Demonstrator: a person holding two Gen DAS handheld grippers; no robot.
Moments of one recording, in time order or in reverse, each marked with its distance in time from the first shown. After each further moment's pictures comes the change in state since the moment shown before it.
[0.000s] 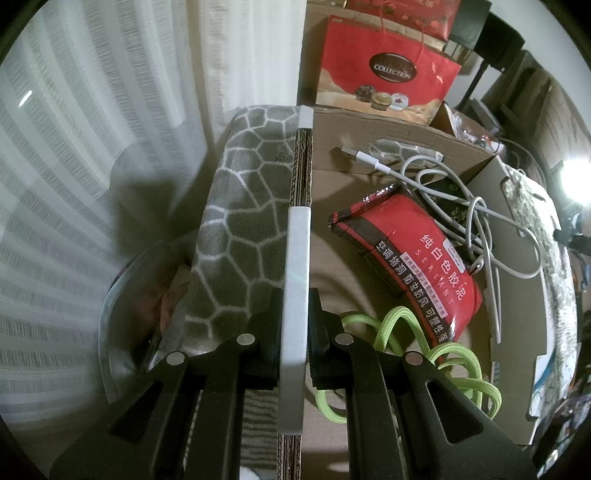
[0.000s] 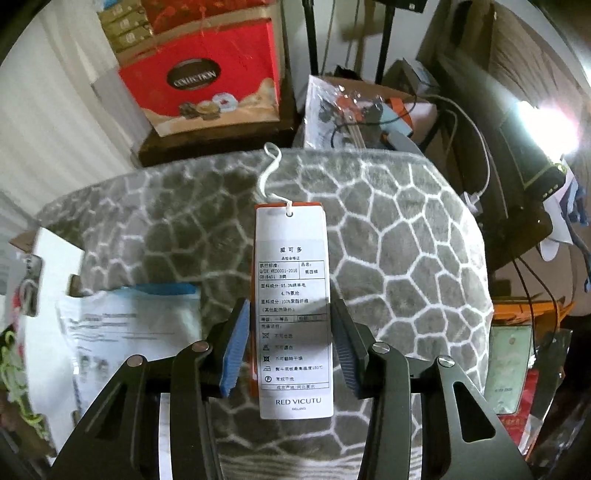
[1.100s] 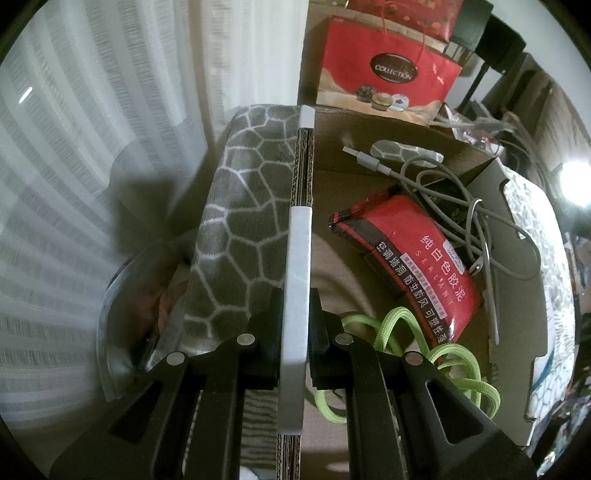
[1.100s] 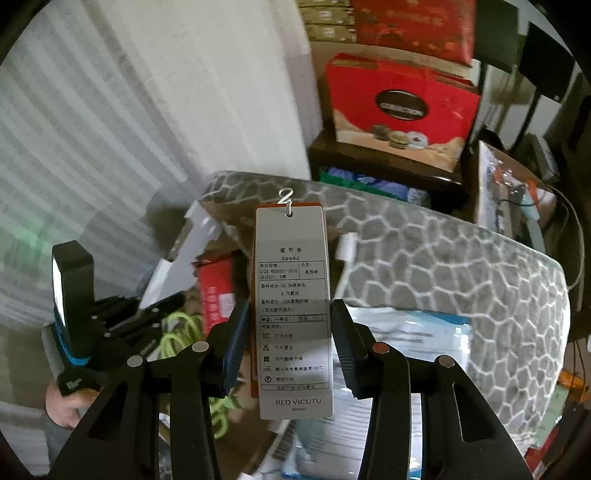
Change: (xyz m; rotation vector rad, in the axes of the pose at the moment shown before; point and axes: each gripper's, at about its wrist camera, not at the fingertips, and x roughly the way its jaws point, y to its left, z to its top) left arm 0.001 0.000 -0.001 -0.004 0.002 -0.004; right arm -0.062 0.222 -0.001 -0.318 -0.002 0.301
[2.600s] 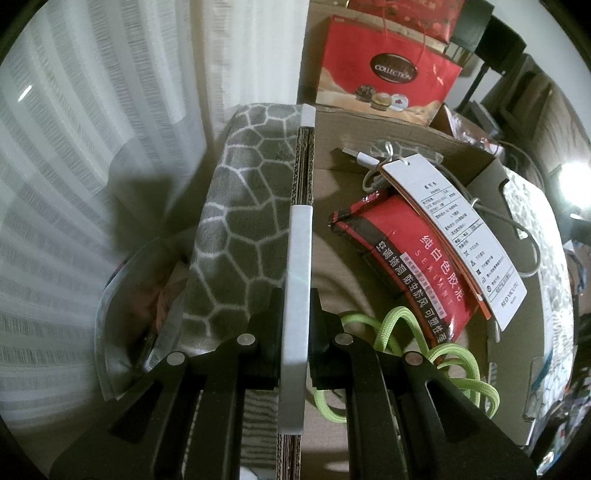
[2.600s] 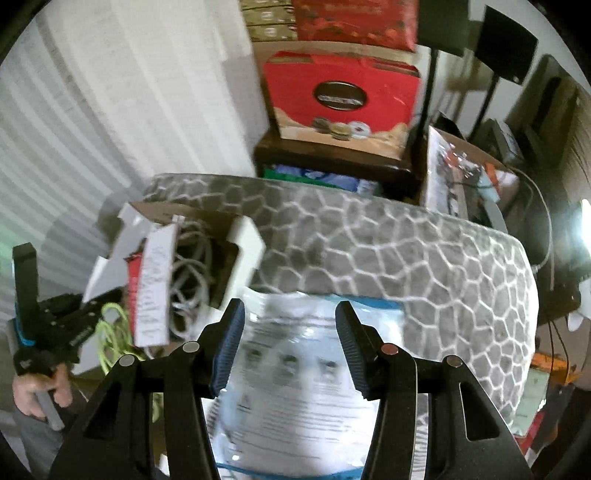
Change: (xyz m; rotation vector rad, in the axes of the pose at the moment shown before) left arm -0.002 -0.002 -0.002 -0.006 0.003 -0.007; right arm -0.017 -0.075 -0.021 0.075 -0.013 -0.133
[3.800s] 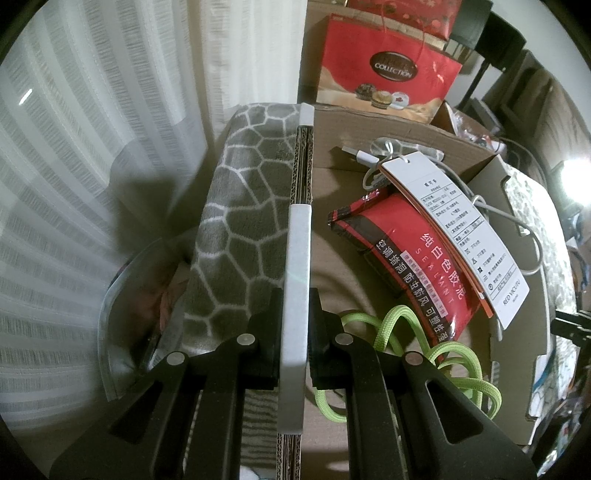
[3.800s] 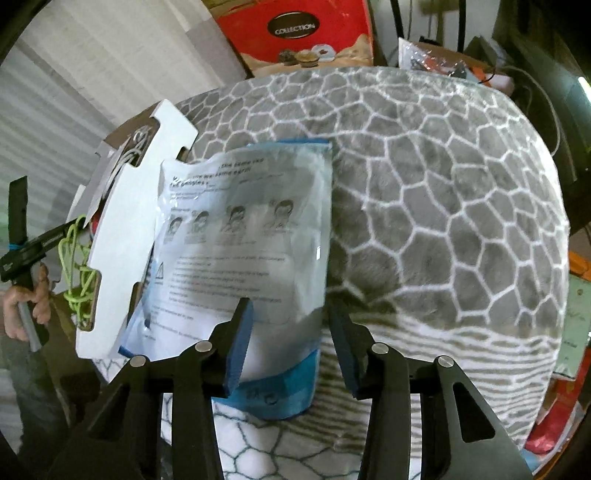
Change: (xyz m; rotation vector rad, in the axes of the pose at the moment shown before) left arm 0.001 0.001 -0.002 0.006 0.001 0.007; right arm 0.022 -0.083 -0.116 0.129 0.125 0.164
